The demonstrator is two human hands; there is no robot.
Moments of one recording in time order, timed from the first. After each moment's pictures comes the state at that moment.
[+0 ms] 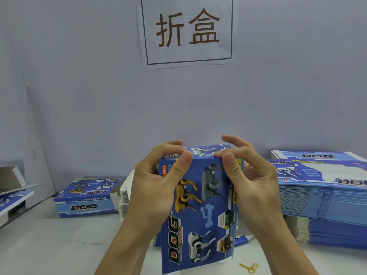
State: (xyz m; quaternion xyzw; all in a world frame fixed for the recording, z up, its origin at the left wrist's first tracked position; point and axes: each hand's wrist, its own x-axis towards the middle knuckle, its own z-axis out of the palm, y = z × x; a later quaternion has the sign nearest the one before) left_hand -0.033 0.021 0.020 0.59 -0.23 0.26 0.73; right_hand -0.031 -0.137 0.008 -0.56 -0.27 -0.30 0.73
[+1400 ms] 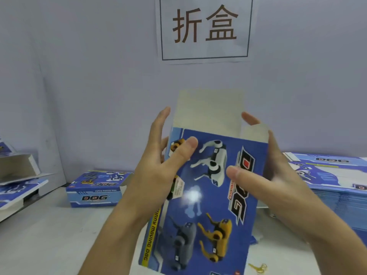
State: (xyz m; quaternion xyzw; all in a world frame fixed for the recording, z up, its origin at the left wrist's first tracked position) left_hand -0.041 0.054 0.034 0.70 -0.24 0.23 0.63; right_hand -0.054 -0.156 0.033 -0.69 -0.33 -0.13 0.63
